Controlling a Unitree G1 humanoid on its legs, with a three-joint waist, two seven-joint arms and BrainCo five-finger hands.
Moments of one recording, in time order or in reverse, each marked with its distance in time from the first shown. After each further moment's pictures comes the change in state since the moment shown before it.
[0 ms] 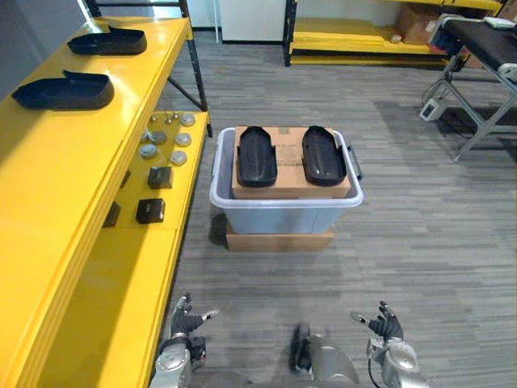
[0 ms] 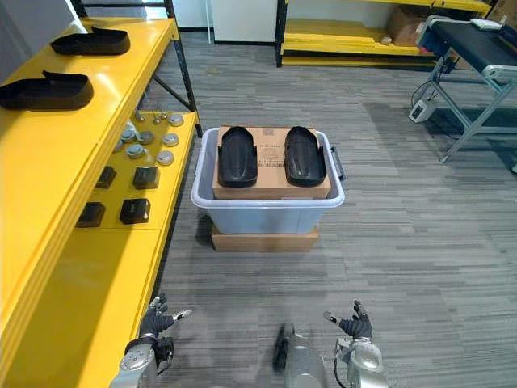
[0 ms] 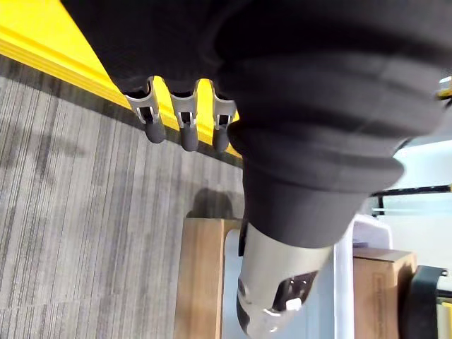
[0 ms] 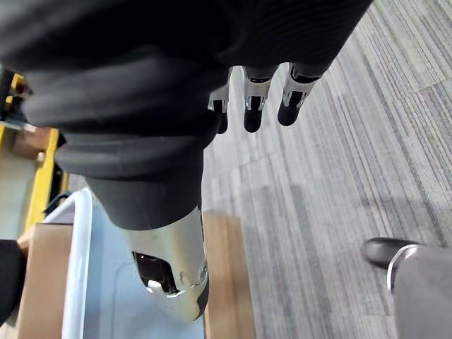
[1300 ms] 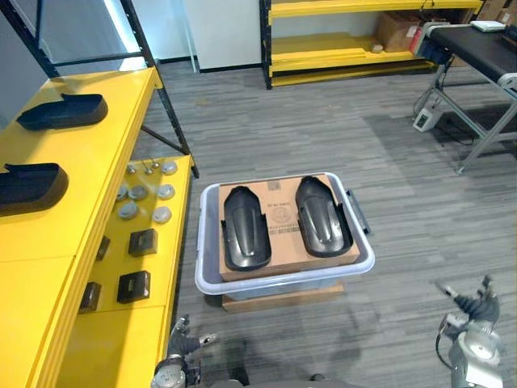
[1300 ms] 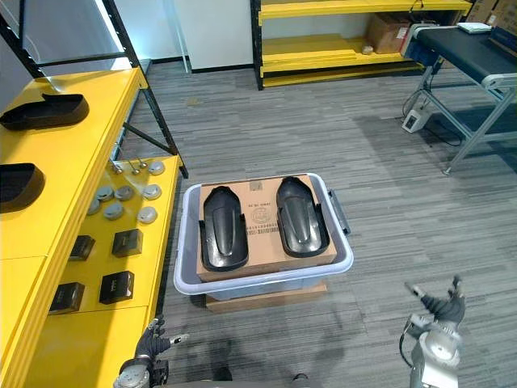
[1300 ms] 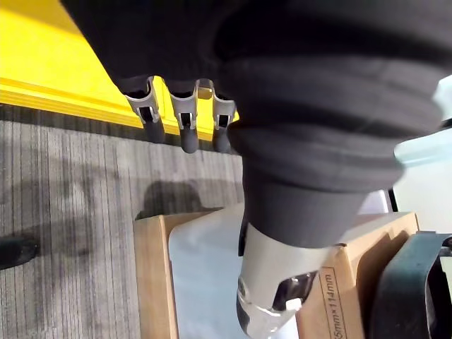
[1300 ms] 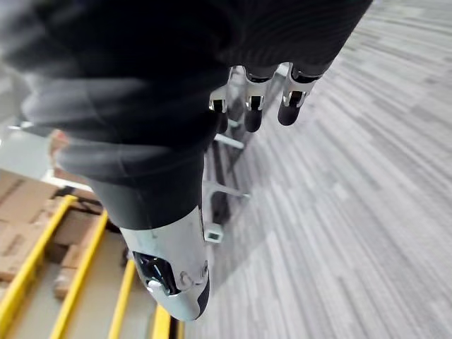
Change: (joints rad) left arm 0.084 0.033 -0.041 0.007 0.039 -0.003 -0.025; right arm -0.063 -0.173 -0.239 -0.459 -0.016 -0.020 -0.142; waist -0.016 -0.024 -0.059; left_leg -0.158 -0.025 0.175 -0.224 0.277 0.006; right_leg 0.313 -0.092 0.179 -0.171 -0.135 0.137
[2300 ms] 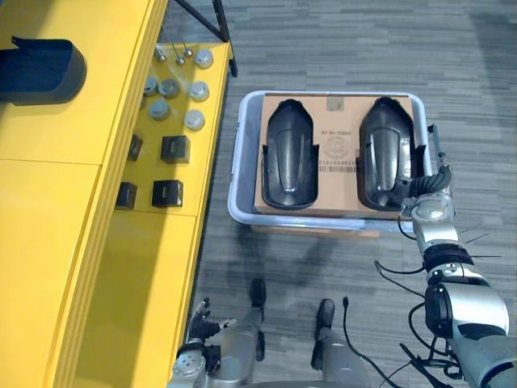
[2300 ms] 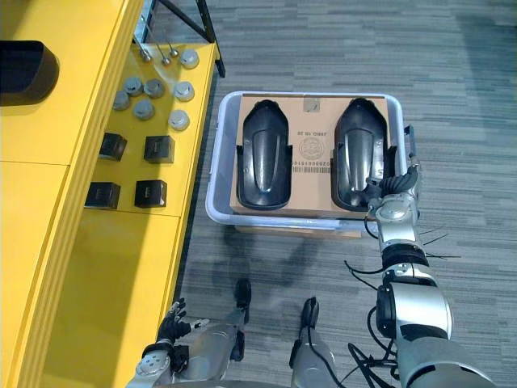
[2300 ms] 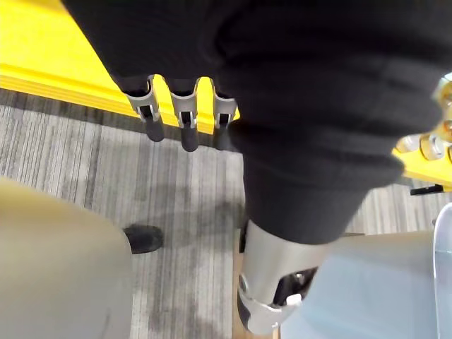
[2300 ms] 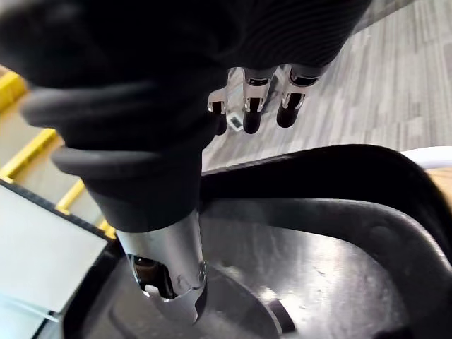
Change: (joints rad) left arm -0.096 -0.046 -0.121 0.006 -0.063 -0.048 0.078; right arm -0.846 -0.190 0.281 0.800 -0.239 0.140 -0.143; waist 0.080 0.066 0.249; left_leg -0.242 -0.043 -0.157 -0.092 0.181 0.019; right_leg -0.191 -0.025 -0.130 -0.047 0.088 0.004
